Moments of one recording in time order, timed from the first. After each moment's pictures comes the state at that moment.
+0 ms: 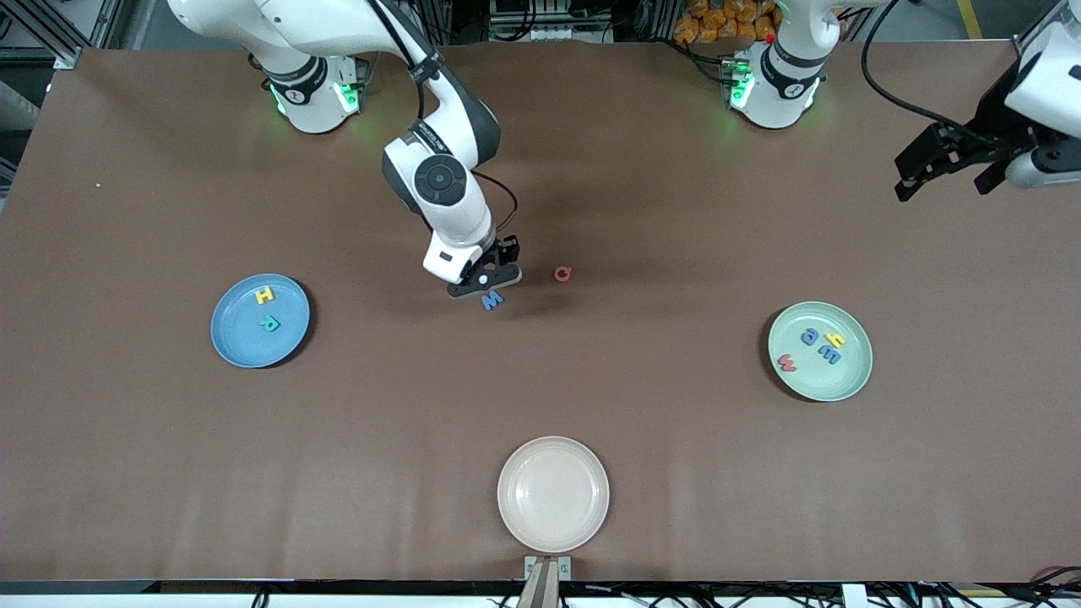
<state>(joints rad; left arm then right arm) -0.03 -0.12 -0.12 -1.62 -0.01 1.59 -0.23 0.70 0.44 0.02 -1.97 0.05 2.42 0.36</state>
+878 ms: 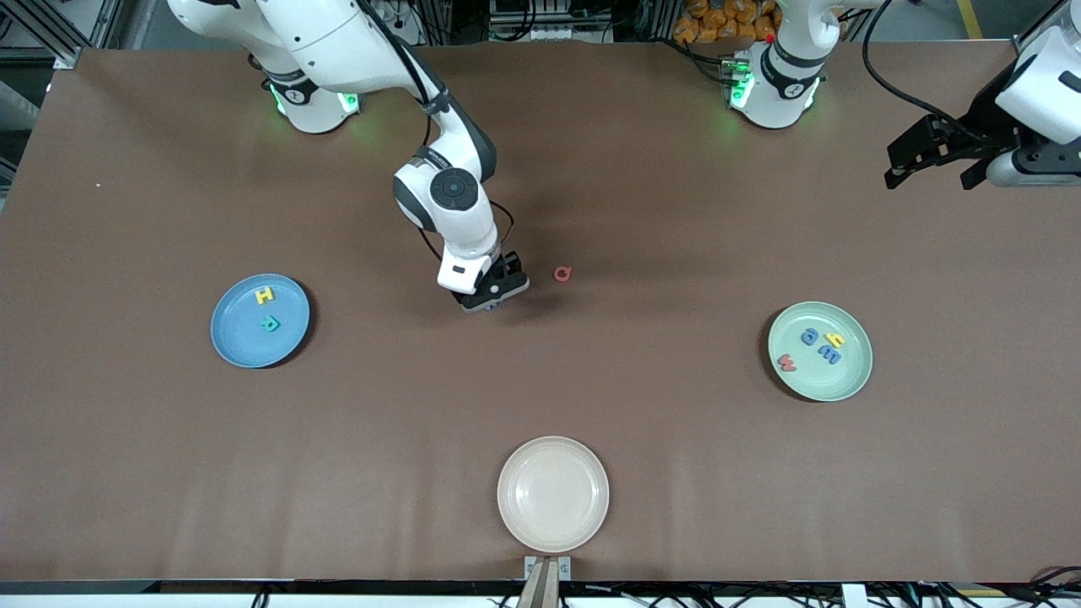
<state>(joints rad) -0.07 -0.11 -0.06 -1.65 -0.04 1.55 -0.13 0.70 0.57 0.02 -1.98 -0.10 2.66 0.36</state>
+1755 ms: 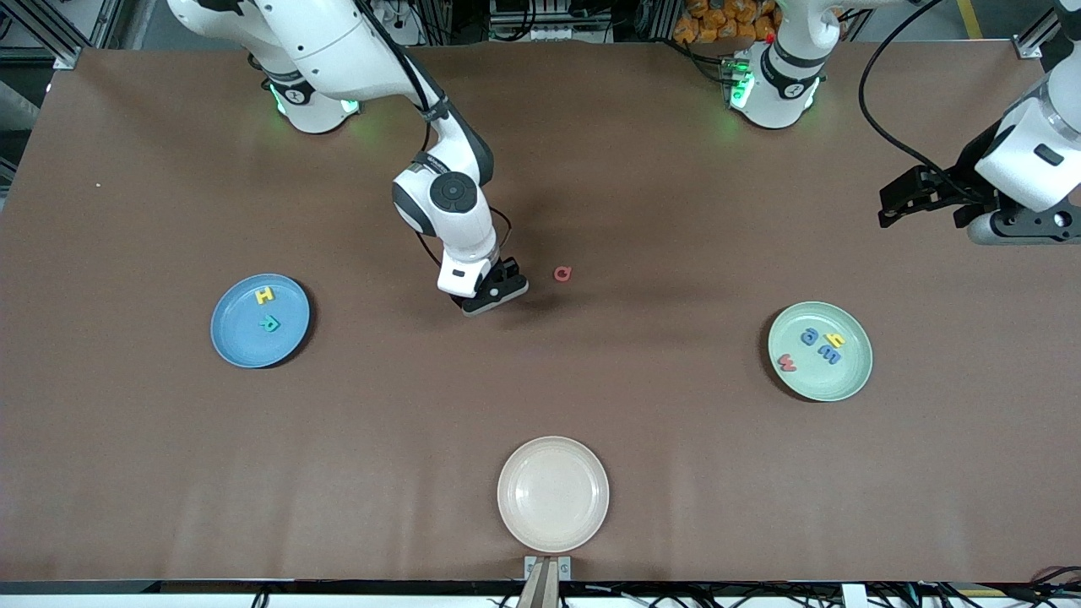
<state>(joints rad) -0.07 0.01 -0.05 -1.56 -0.02 1.55 -0.12 0.70 0.59 0.01 -1.98 -0.13 2.70 0.36</state>
